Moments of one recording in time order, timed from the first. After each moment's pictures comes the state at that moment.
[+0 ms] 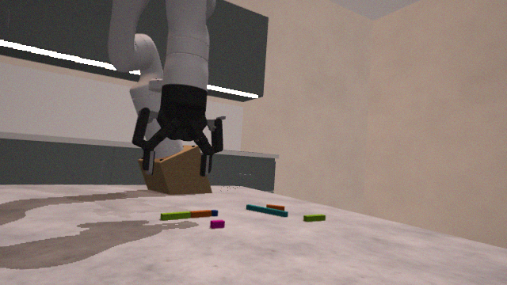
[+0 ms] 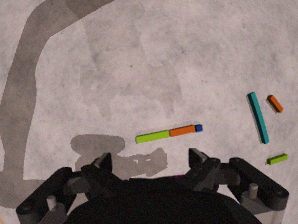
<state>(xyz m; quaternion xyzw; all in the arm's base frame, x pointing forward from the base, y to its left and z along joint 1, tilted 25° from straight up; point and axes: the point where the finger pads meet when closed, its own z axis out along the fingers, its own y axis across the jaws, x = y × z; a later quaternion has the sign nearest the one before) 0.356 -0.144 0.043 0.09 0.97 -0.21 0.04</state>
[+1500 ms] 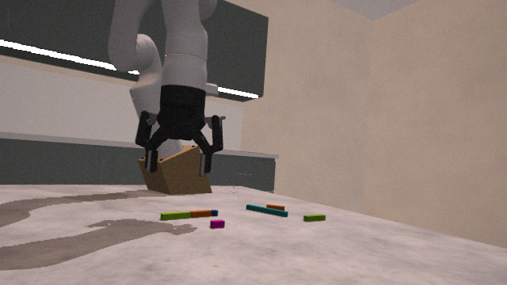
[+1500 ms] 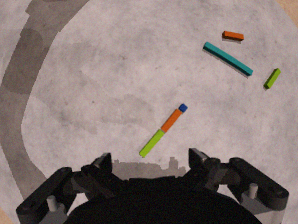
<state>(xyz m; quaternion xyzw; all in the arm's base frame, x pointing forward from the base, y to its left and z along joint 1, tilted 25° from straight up) 0.345 -0.140 0.042 0.41 0.89 -0.19 0.09</state>
